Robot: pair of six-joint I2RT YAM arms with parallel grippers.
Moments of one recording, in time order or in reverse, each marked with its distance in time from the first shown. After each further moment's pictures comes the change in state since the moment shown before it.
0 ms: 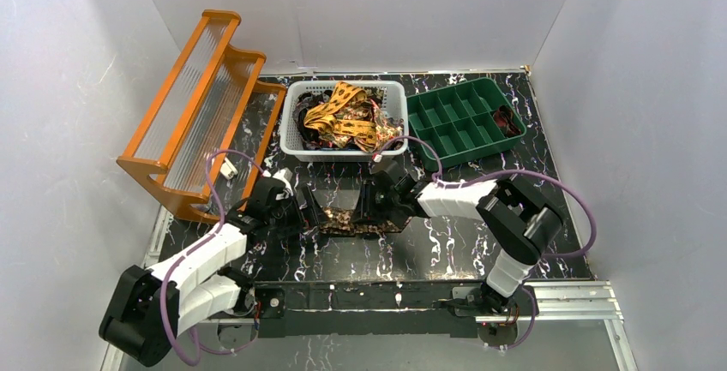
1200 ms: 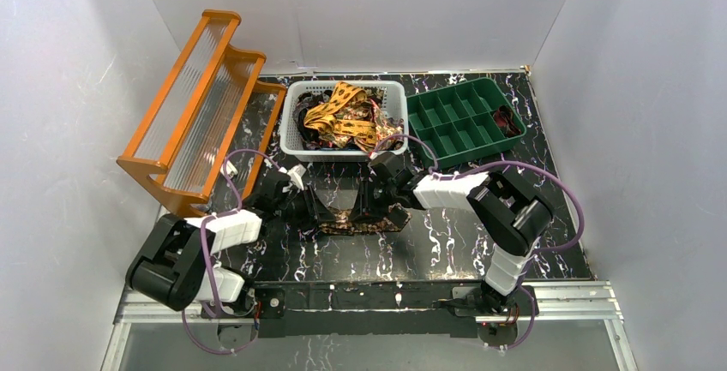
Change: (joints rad) left arm 0.049 0.343 -0.030 0.455 0.288 -0.024; right arm -0.051 0.086 0.069 -0.015 -0.138 -0.021
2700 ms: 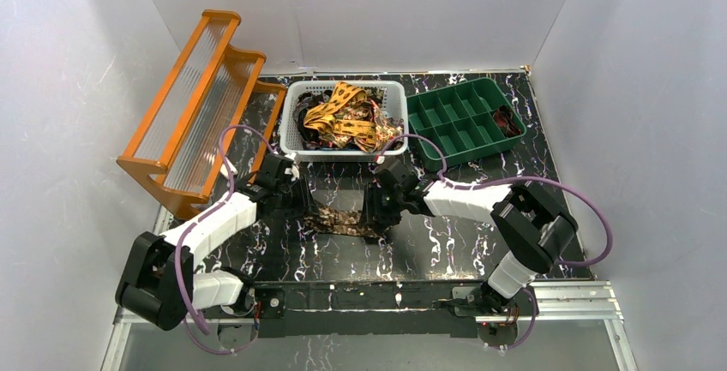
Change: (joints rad) left arm -0.016 -0.113 0.278 -0.603 -0.247 0.181; right arm 0.039 -0.144 -0.045 -0.162 0.161 -0.087
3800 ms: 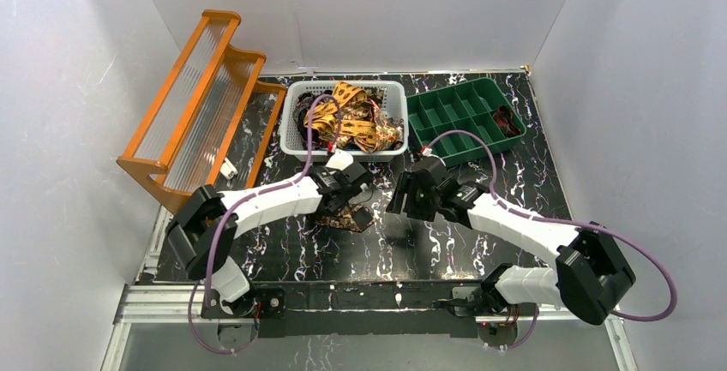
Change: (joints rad) left arm -0.485 0.346 0.415 -0.423 -0.871 0.011; right arm -0.108 -0.377 -0.138 -0.183 0.196 0.079
